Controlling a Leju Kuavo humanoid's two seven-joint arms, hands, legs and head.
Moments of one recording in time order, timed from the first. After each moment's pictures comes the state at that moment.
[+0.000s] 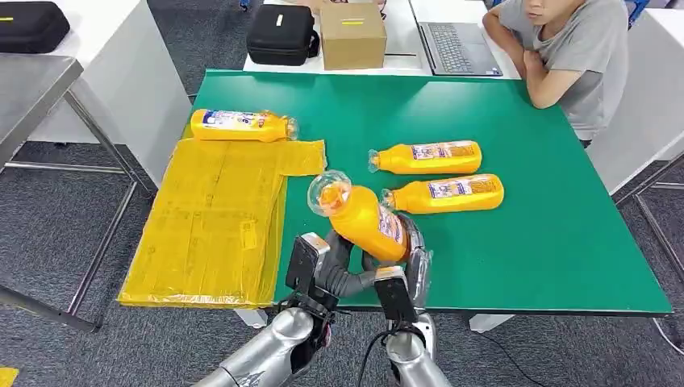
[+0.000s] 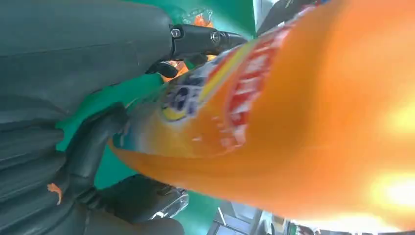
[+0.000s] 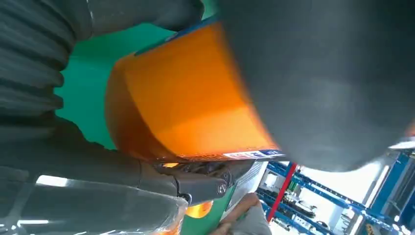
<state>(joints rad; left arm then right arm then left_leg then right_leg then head) -0.44 -0.34 -0.84 -0.77 0.36 0.16 -0.60 -0.15 0.20 0.38 -1.00 0.20 -0.70 -0.70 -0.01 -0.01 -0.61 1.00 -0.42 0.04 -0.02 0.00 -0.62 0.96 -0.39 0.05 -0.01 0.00</state>
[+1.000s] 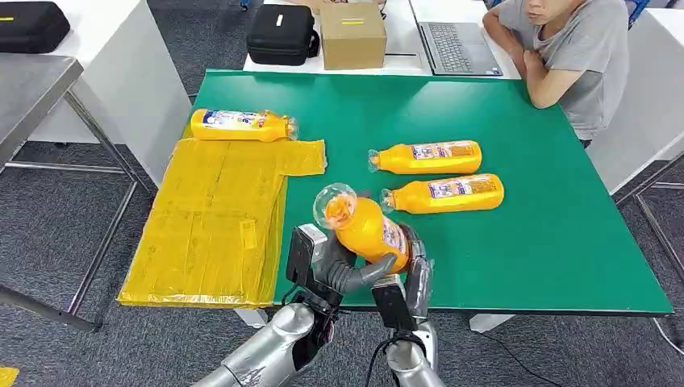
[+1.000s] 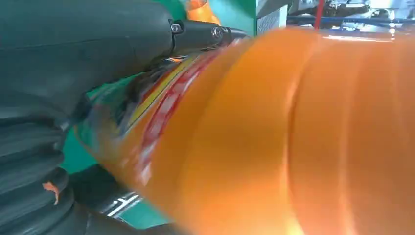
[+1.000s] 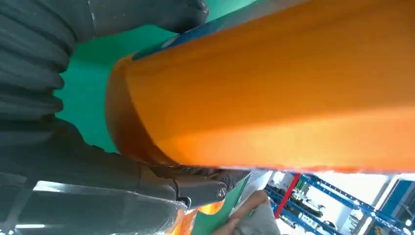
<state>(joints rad) -0.44 -0.36 -0.83 -0.80 0.42 0.09 -0.54 -0.12 0.24 0.33 -0.99 0.27 -0.70 -0.70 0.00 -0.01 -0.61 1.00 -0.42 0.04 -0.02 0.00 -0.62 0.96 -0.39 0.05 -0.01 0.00</state>
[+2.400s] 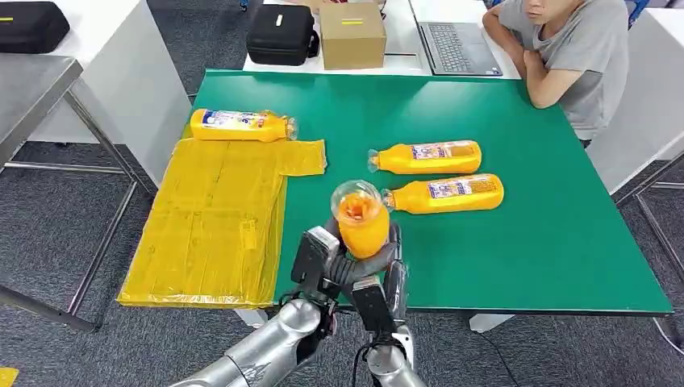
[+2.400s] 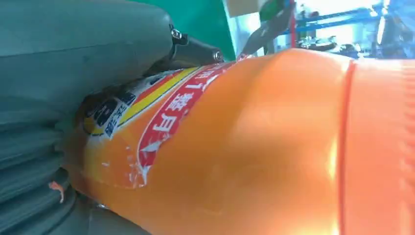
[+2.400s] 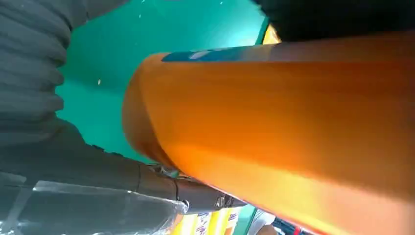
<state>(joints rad) -0.51 -0.35 -0.91 -0.72 0.32 0.33 -0.64 -0.16 0.26 0.44 -0.90 0.16 -0.70 -0.70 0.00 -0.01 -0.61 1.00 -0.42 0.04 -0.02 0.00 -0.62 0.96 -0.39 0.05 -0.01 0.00</state>
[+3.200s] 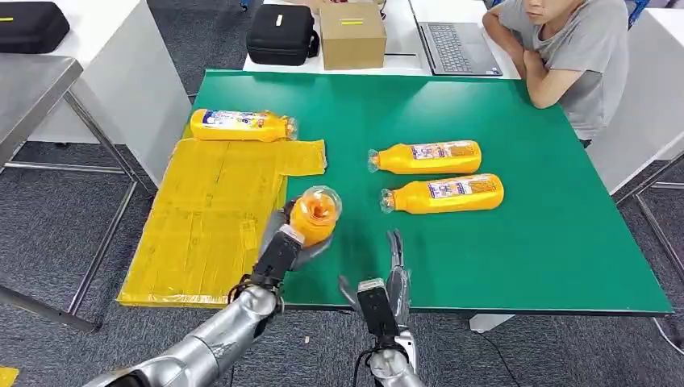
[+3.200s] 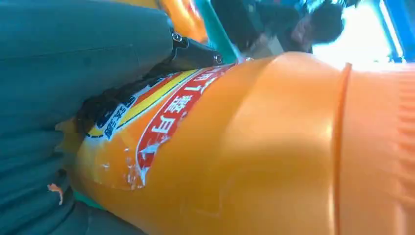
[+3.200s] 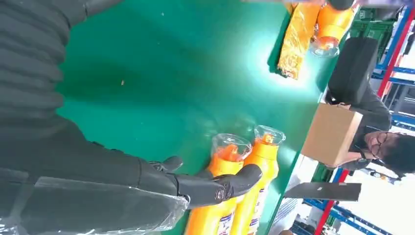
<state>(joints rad) -0.58 -0.20 -0.82 -0.56 0.17 0.53 -0.68 -0.14 0.25 0.43 -0.87 0.12 -0.70 -0.70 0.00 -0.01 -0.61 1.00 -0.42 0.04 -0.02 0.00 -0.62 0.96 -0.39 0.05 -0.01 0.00</state>
